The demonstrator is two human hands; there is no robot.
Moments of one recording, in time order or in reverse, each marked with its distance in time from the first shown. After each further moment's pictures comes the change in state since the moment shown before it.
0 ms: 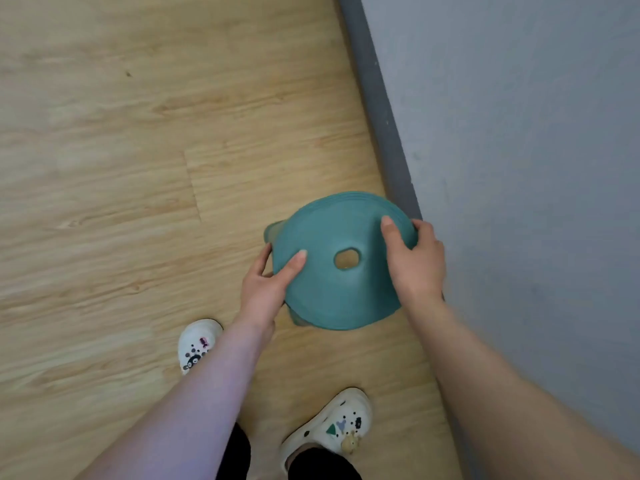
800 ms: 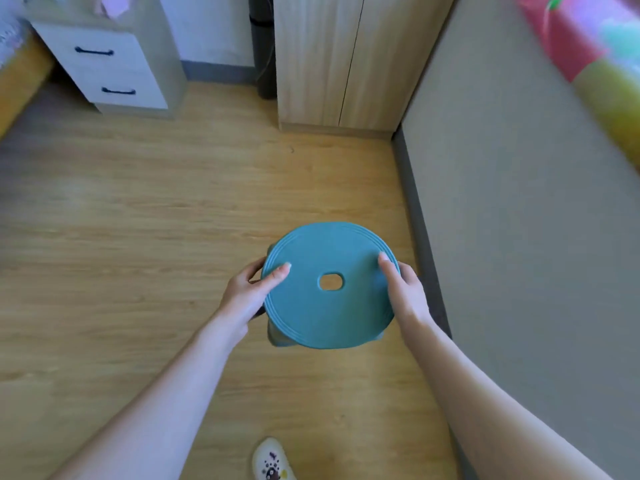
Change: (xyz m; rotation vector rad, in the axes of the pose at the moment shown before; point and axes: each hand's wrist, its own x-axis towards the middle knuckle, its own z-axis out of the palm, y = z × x) left_hand -0.224 0.403 -0.284 -0.015 0.019 0.378; right_hand -0.287 -0.430 -0.010 0.204 -0.331 -0.226
